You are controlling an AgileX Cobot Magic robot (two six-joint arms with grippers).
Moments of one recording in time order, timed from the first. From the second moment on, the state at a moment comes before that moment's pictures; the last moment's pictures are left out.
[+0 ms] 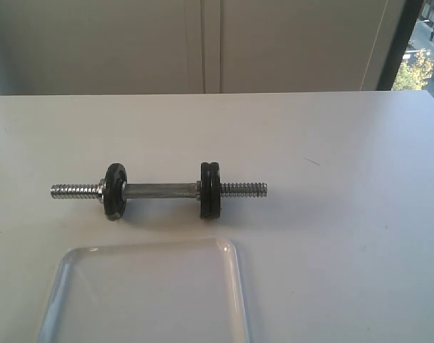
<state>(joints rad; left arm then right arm) -0.05 0.00 0.02 -0.16 0.39 0.22 0.42 0.20 -0.65 0.17 0.66 -0.31</state>
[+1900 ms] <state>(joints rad) -0.05 0.00 0.02 -0.13 0.40 0.01 0.42 0.20 -0.65 0.17 0.66 -0.31</state>
